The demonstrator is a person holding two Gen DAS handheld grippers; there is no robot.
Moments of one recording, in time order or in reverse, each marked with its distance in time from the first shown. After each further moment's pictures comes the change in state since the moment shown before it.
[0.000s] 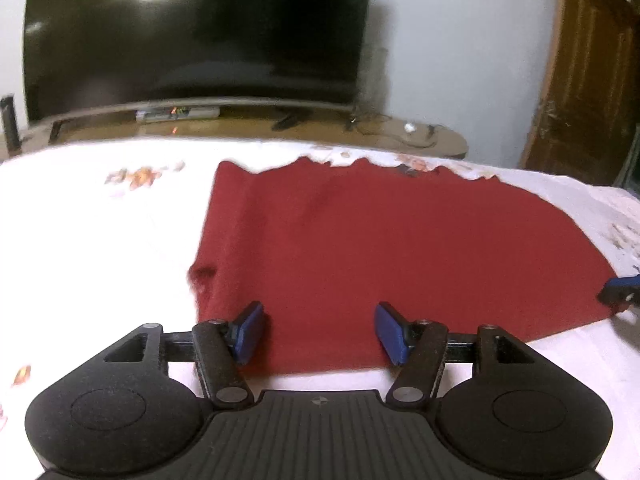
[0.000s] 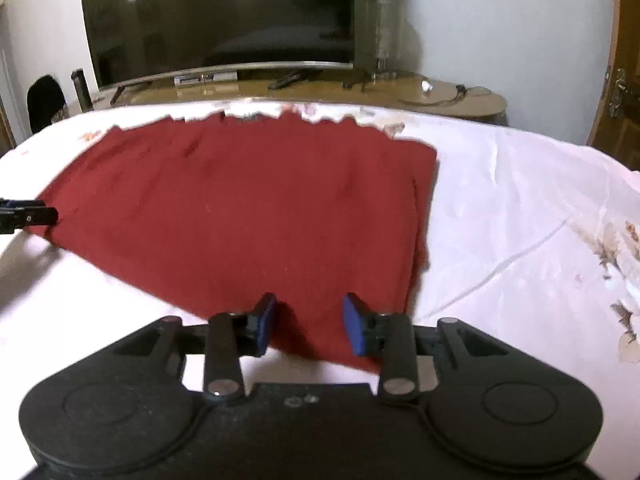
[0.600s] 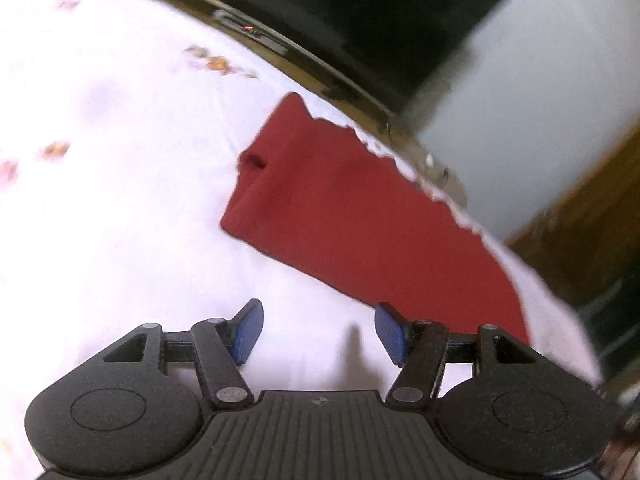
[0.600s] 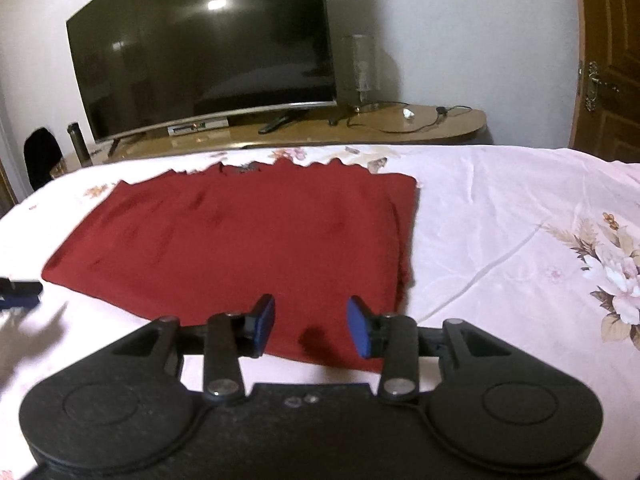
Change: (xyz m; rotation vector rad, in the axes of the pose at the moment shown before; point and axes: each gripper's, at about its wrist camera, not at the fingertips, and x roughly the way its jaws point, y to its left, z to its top) left arm -0.038 0.038 -0.053 -0.567 0.027 -0.165; right arm -0.033 -0.002 -0.002 0.102 -0.102 0.013
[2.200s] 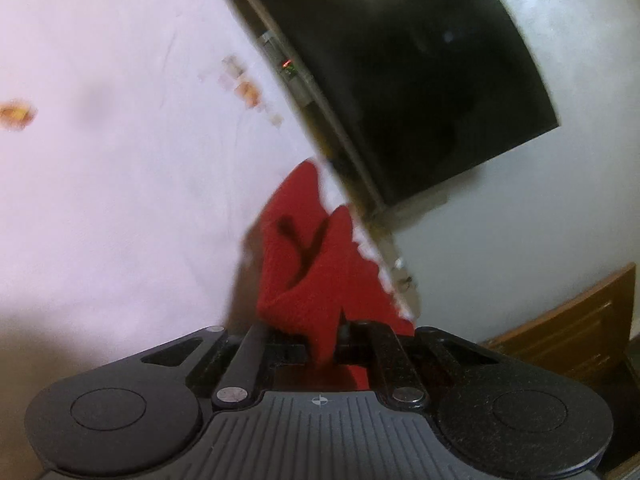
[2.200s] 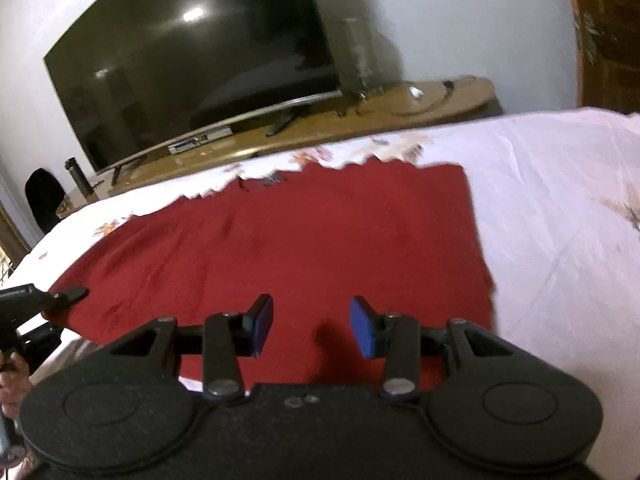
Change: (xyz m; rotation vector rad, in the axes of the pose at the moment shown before) left arm 0.049 0.036 0.027 -0.346 -0.155 -0.142; right arm 0.043 0.041 0.027 0.144 0.025 0.045
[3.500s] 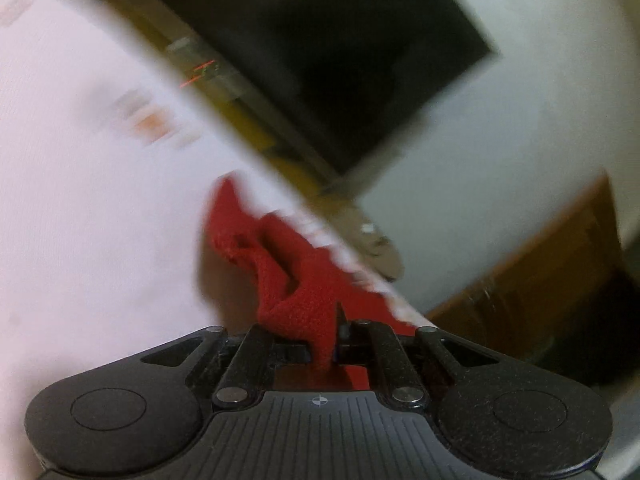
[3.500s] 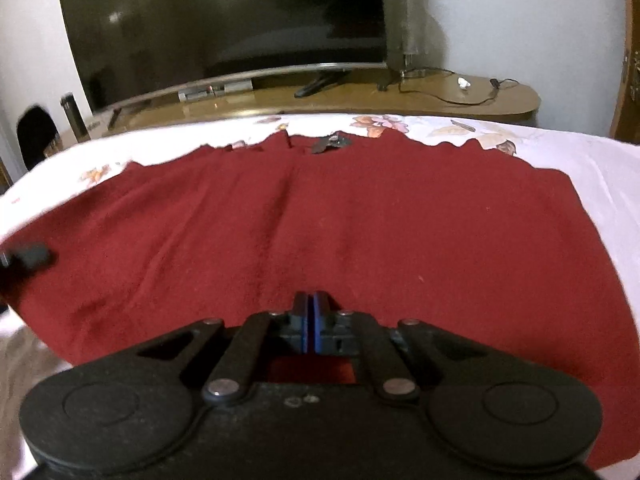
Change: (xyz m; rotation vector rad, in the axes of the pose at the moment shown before) left arm 0.005 -0.077 0.032 0.364 0.049 -0.123; right arm 0.090 0.068 -0.004 -0.127 0.072 -0.039
